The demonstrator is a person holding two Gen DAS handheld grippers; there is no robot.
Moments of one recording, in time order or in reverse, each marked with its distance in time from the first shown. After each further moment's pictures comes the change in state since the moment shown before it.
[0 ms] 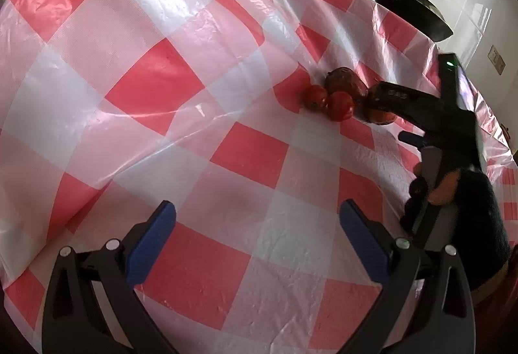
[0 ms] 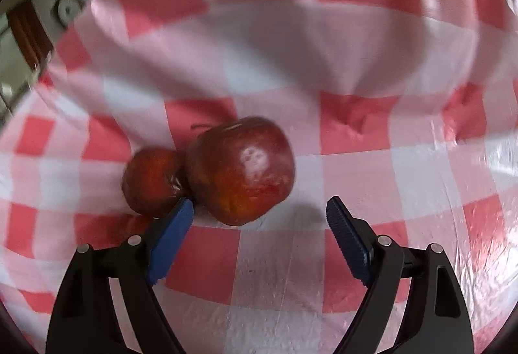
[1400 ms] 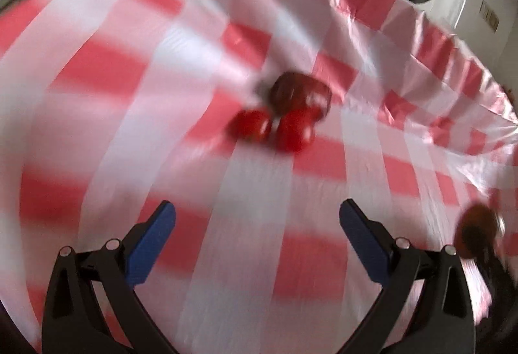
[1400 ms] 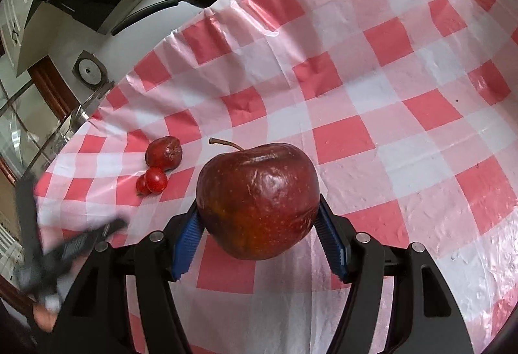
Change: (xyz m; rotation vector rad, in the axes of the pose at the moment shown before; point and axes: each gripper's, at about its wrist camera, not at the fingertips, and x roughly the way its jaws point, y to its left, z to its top) left arm 0.065 -0.093 0.073 0.198 0.091 0.034; right arm -0.133 -0.135 -0.107 0.207 -0.188 0.171
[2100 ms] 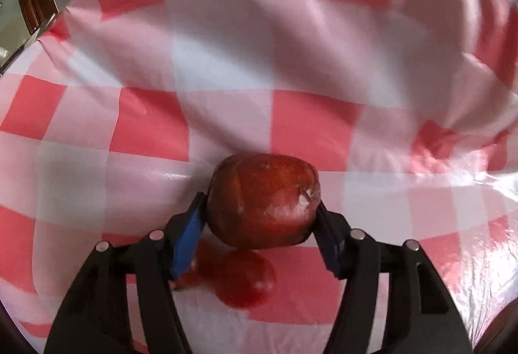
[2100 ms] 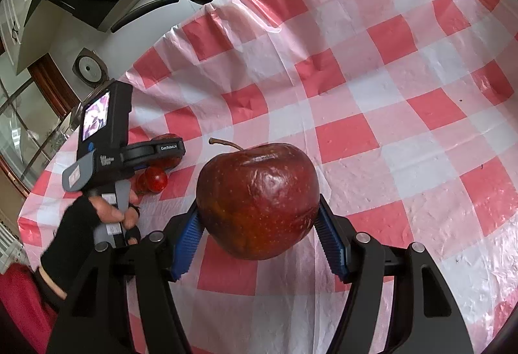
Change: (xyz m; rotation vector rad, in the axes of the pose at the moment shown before) left arm 0.076 -0.068 0.069 0.193 -0.022 0.136; right arm 0.003 0.002 0.000 -0.005 0.008 0.004
